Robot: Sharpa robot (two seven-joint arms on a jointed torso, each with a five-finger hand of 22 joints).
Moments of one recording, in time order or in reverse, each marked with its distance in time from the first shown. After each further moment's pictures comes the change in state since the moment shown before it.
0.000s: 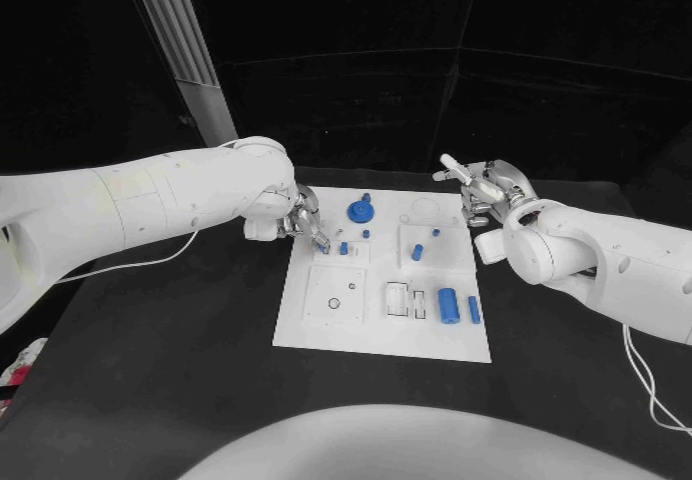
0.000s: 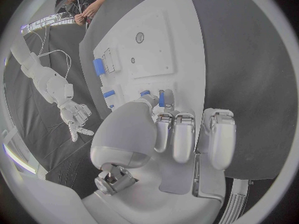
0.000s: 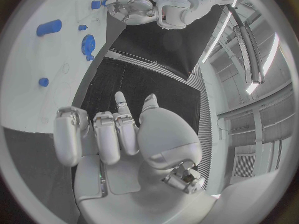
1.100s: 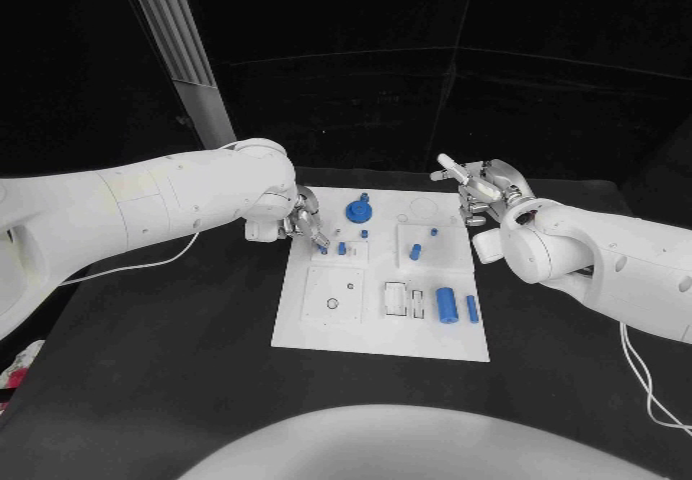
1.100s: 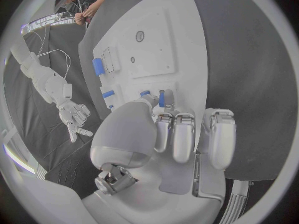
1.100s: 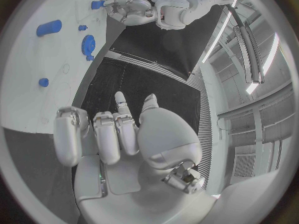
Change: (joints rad) left arm -0.007 0.017 0.000 -0.020 0.001 0.002 0.002; left_hand 0.000 0.000 0.006 0.000 0.000 -0.002 0.002 -0.004 0.000 0.000 0.000 0.000 0.000 0.000 0.000 0.000 0.000 0.000 0.000 0.000 -0.007 0.000; right arm 0.000 0.000 0.000 0.001 0.000 0.000 0.000; right_hand 0.002 0.002 0.000 0.000 0.000 0.000 0.000 0.000 0.000 0.000 0.000 0.000 0.000 0.000 0.000 0.000 0.001 0.000 0.000 0.000 0.000 0.000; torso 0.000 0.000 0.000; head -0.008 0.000
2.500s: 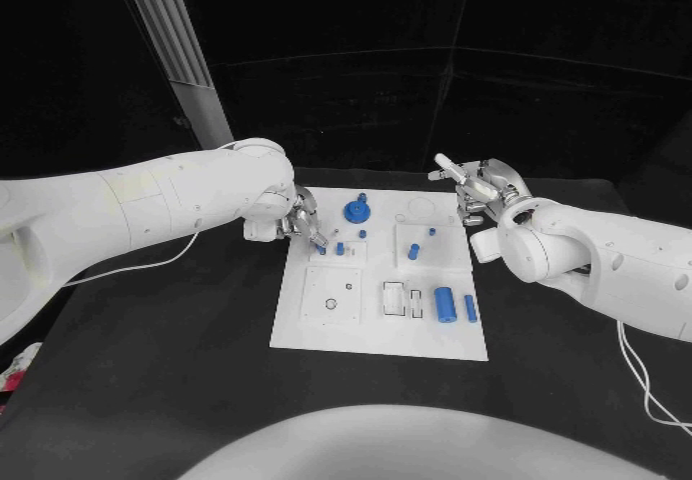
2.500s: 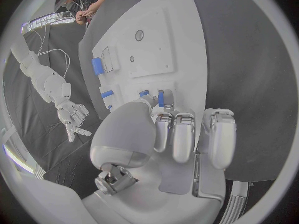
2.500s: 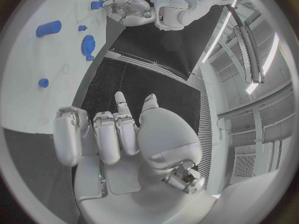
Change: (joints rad) left arm -0.005 0.017 0.003 -0.031 0.003 0.019 0.001; left_hand -0.011 -0.002 0.000 0.000 0.000 0.000 0.000 0.001 0.002 0.000 0.000 0.000 0.000 0.000 0.000 0.000 0.000 0.000 0.000 0.000 -0.009 0.000; right arm 0.000 0.000 0.000 0.001 0.000 0.000 -0.001; right_hand 0.000 0.000 0.000 0.000 0.000 0.000 0.000 0.000 0.000 0.000 0.000 0.000 0.000 0.000 0.000 0.000 0.000 0.000 0.000 0.000 0.000 0.000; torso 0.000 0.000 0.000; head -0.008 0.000
